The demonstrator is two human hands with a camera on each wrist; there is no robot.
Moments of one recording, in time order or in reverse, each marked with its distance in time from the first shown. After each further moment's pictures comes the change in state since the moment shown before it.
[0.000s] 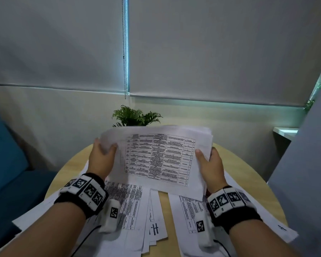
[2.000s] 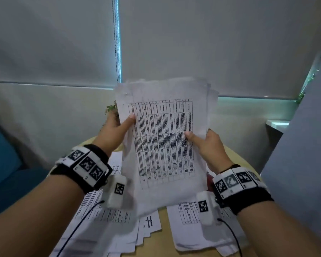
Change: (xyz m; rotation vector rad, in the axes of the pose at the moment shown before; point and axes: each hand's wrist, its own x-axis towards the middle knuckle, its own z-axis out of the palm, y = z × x) left_hand -0.017 0.086 0.025 -0.110 -0.350 0.114; right_hand 0.004 -0.058 -0.014 -0.023 -0.202 -0.067
